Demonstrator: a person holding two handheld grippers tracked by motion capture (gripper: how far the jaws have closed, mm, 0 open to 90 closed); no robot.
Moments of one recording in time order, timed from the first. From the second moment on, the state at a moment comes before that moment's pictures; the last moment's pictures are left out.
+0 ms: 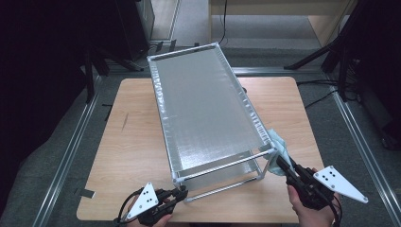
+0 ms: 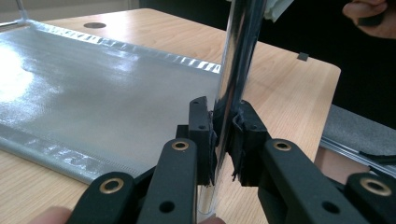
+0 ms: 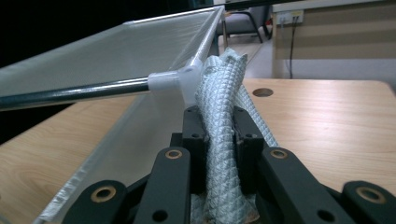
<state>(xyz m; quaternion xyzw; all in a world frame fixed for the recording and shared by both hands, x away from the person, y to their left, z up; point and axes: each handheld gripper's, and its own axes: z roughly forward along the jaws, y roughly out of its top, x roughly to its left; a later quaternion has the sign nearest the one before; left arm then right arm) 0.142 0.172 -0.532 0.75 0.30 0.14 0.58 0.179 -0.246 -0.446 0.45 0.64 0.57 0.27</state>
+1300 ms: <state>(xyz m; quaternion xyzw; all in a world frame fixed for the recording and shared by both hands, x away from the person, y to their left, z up) 0.142 0.168 -0.534 0.74 0.31 0.13 0.58 0.181 -0.200 -0.502 0.45 0.72 0.43 0.30</state>
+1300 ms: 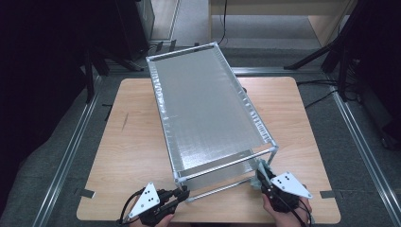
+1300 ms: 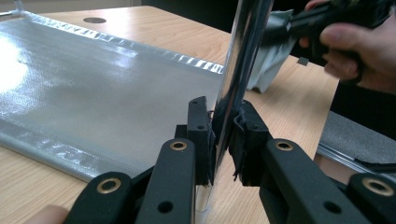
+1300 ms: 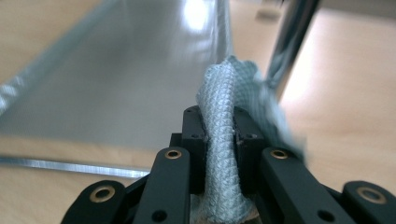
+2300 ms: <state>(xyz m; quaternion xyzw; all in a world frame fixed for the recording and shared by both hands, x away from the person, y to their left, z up) 0.146 0.167 -0.536 0.75 0.32 0.12 0.57 0.176 -0.201 -0.489 0.44 0.70 0.48 0.31</state>
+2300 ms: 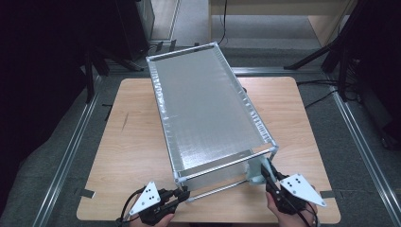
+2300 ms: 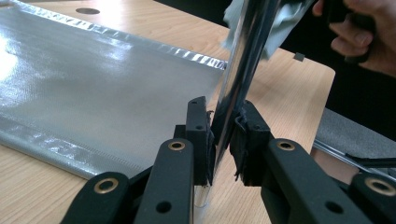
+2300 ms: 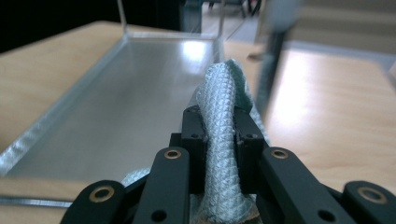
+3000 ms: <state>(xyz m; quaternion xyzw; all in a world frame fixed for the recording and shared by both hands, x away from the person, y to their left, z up) 0.142 0.170 -0.529 0.74 0.30 0.12 0.58 0.202 -0.164 -0.548 0.46 0.78 0.38 0.21</state>
